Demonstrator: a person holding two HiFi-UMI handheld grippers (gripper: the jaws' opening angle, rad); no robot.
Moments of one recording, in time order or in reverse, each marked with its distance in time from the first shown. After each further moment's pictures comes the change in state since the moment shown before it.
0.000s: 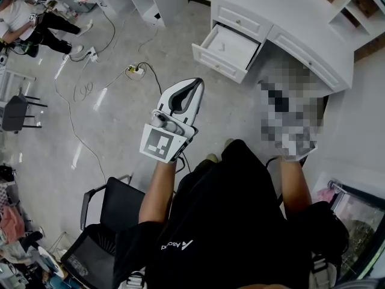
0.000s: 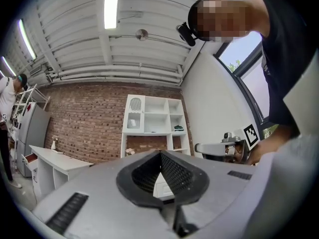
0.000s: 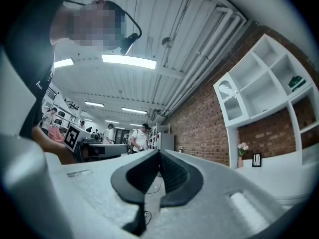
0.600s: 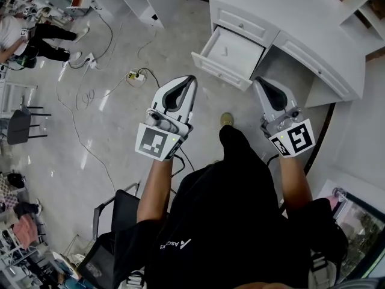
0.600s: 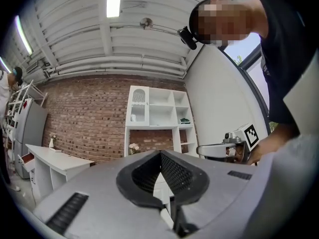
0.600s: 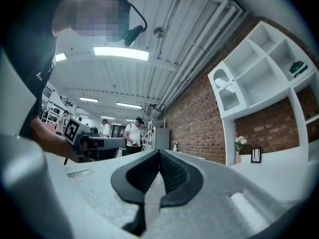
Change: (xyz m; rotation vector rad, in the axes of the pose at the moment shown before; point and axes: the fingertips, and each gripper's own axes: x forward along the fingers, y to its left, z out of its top) left arm 0.102 0.095 -0.056 0.012 0.056 -0.005; right arm 0.085 -0.105 -0.073 0.005 0.045 -0.031
